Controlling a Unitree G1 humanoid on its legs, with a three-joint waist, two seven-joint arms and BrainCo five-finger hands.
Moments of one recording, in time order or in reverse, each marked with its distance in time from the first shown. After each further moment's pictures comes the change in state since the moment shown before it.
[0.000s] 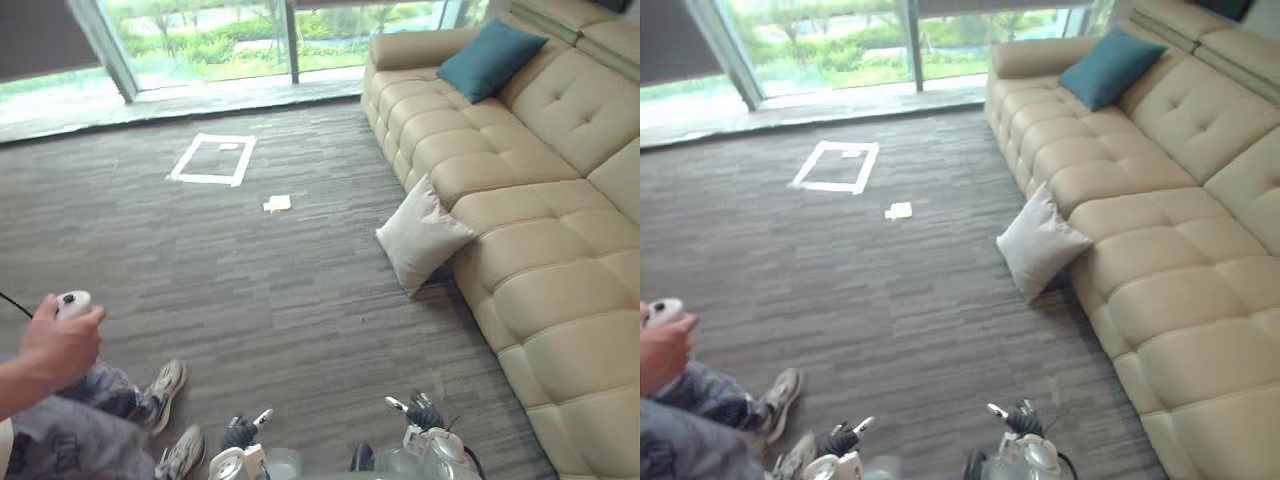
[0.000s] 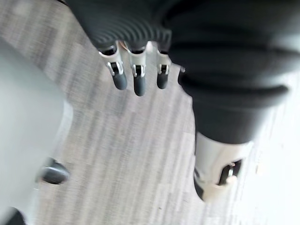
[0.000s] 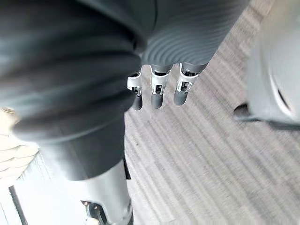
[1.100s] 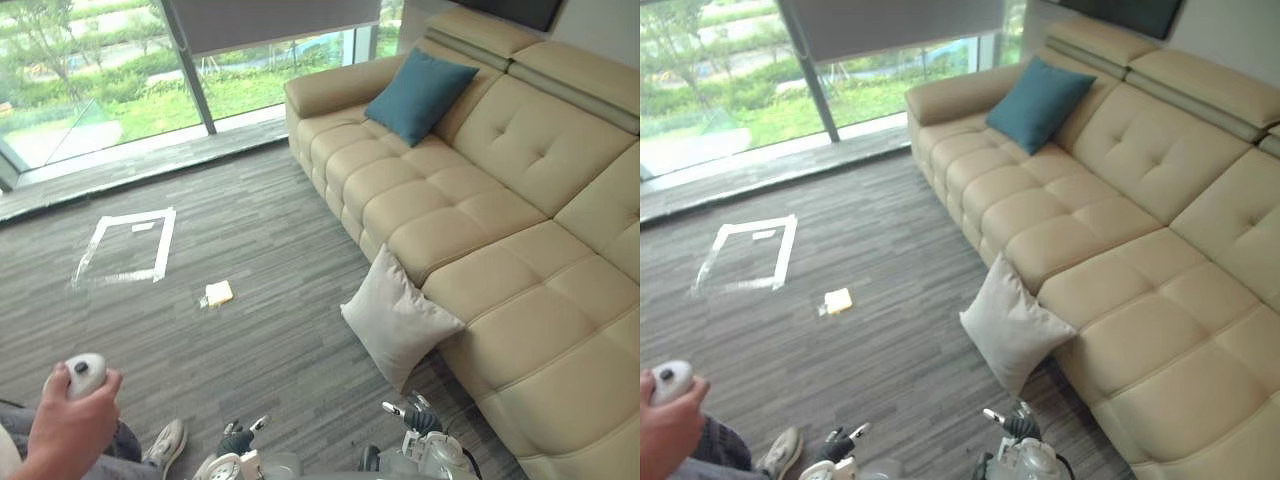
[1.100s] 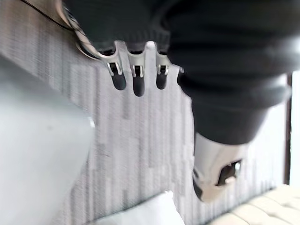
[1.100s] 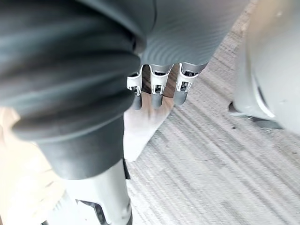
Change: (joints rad) left arm 0.007 -0.002 -0.013 0.026 0.007 -0.009 -0.001; right arm 0.038 -0.028 0.047 -0.047 -0.001 -0.004 0.000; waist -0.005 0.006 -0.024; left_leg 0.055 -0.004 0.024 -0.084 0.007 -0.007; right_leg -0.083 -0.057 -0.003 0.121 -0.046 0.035
